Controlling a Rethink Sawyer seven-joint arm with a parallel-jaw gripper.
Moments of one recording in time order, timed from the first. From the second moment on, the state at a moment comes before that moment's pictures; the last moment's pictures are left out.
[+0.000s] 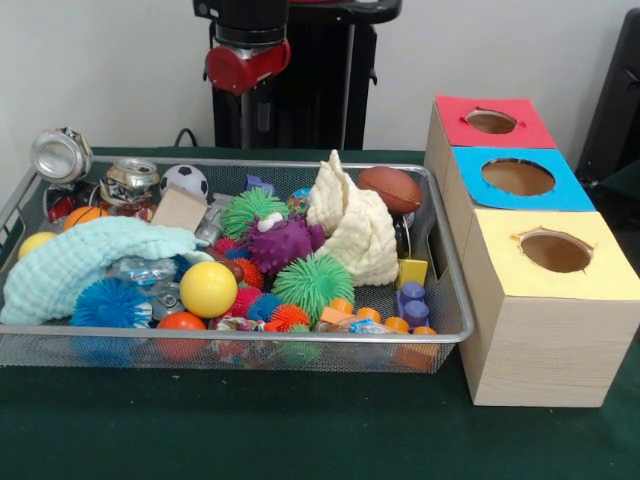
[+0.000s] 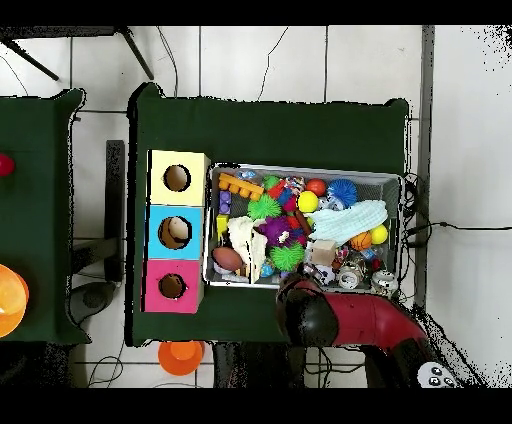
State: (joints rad) arm -0.64 -0.84 0.21 2.09 -0.46 0.29 0.67
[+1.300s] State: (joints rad) arm -0.66 -0.84 0.22 2.06 -0.46 0.29 0.67
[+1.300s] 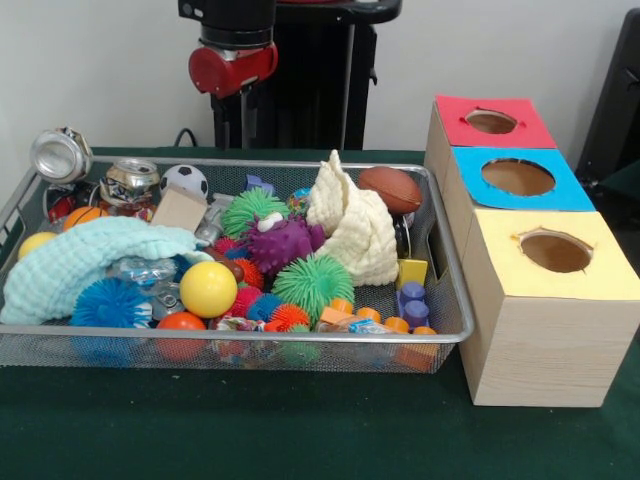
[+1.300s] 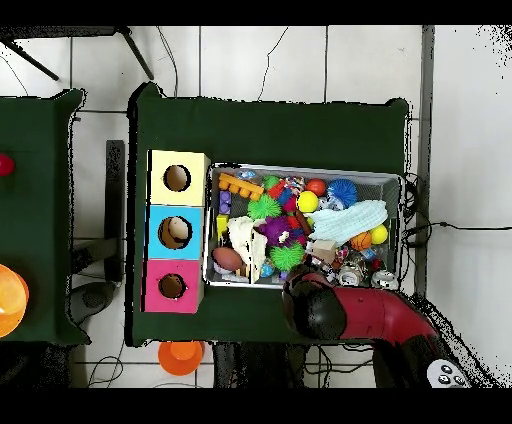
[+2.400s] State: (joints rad) arm -0.75 -0.79 0.30 2.05 -0.48 0.28 0.67
